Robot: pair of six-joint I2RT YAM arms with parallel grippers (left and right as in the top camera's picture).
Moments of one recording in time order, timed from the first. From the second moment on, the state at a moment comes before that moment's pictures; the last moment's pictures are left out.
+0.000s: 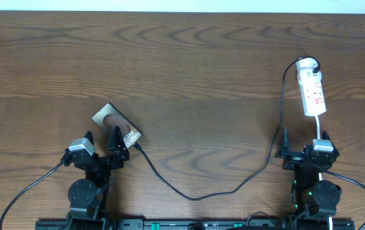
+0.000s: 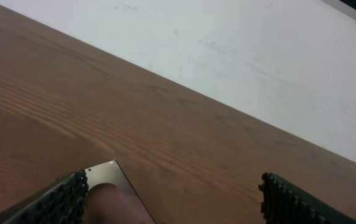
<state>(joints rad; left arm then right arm) -0.12 0.01 0.02 -0.11 -0.11 -0.44 -0.08 0.01 0.01 -0.07 0.03 -0.03</state>
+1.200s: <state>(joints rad) -0.12 0.01 0.02 -0.11 -0.11 -0.44 -0.08 0.01 0.01 -0.07 0.02 -0.03</state>
